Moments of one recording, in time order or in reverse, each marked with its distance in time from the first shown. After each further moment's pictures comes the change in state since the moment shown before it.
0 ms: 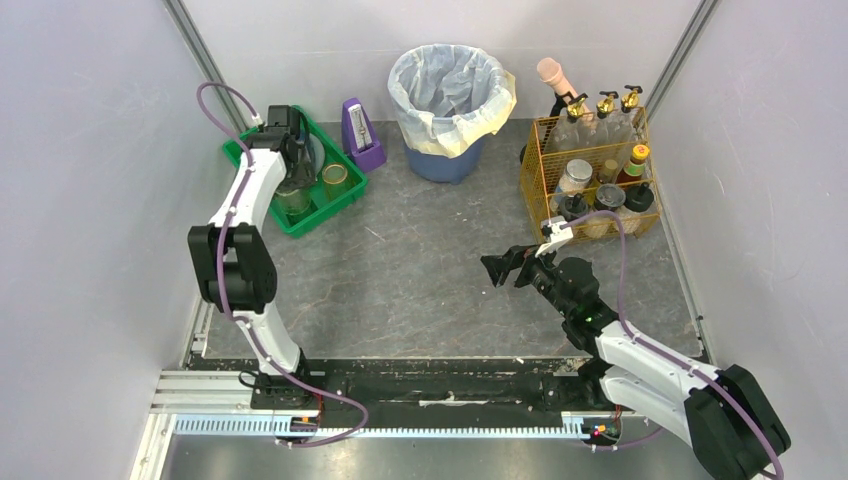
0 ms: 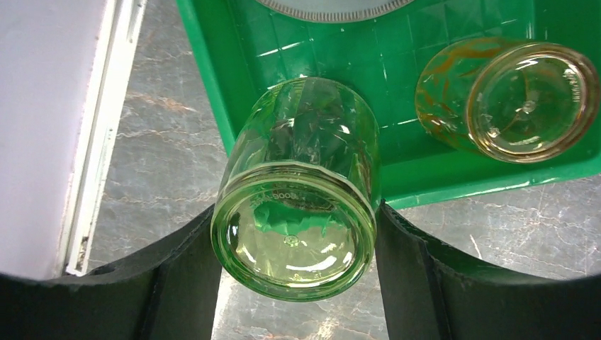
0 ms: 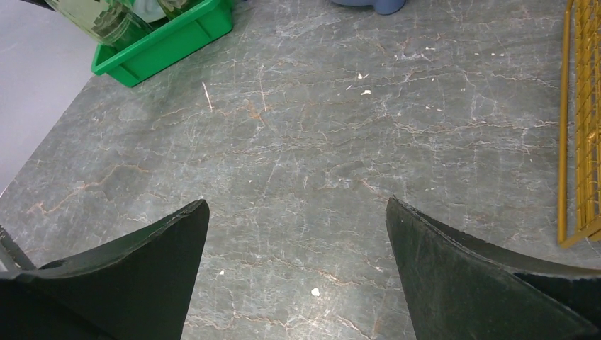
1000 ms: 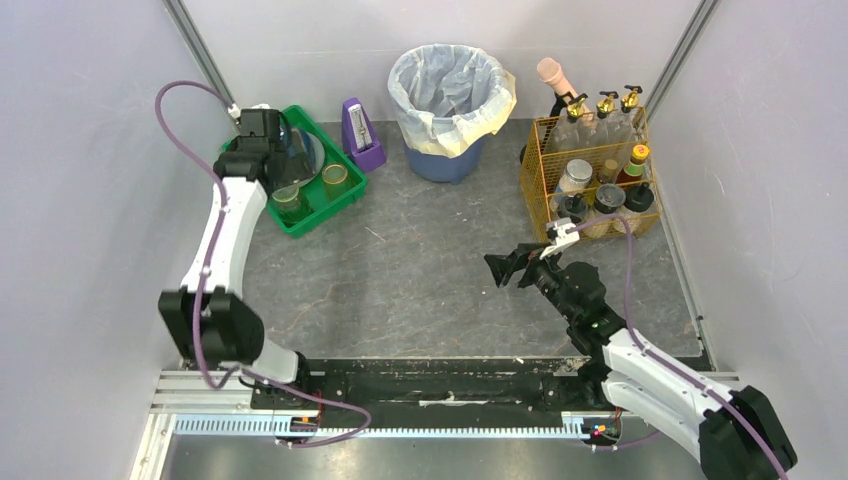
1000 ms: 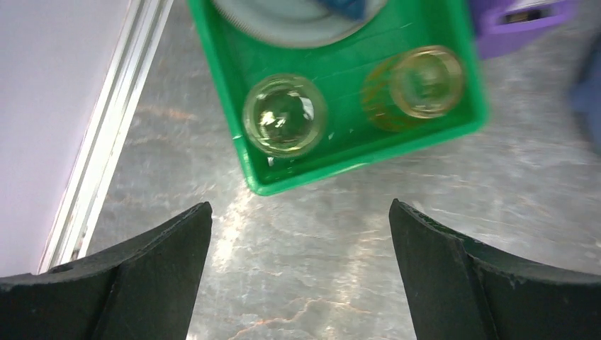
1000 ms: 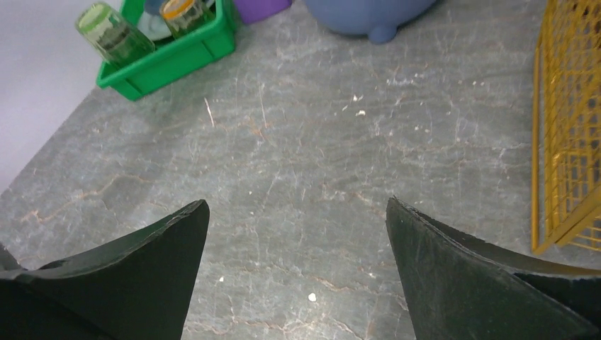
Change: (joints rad) left arm 0.033 -0.257 -0.129 0.056 0.098 0.008; right arm 0.021 -0.092 0.000 -0.058 0.045 -0.038
